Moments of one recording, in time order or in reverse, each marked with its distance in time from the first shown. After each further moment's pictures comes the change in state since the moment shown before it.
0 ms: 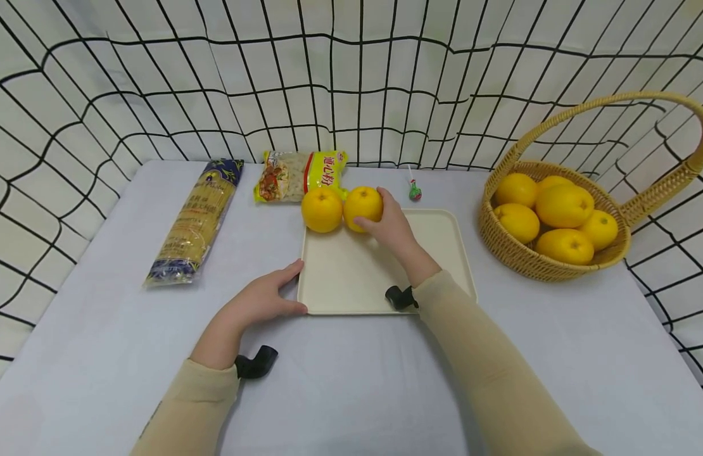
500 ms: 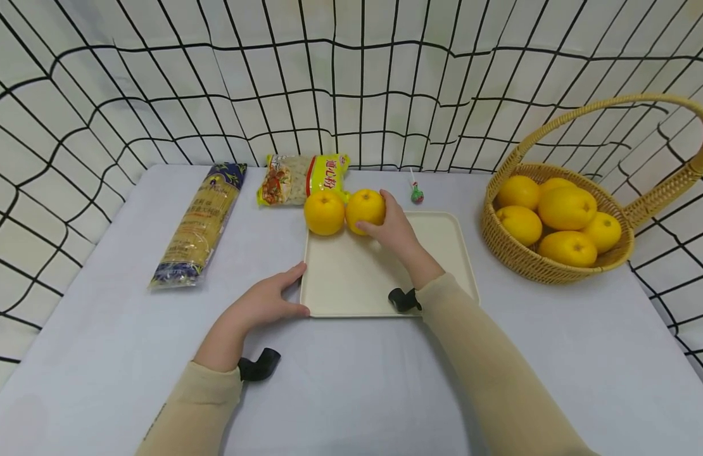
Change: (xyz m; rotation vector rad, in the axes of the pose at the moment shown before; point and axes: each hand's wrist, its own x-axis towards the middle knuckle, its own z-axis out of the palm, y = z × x) left_hand -0.001 0.001 0.000 -0.006 0.011 -0.005; right_hand 0.000 0.002 -0.002 -0.012 -0.020 0.006
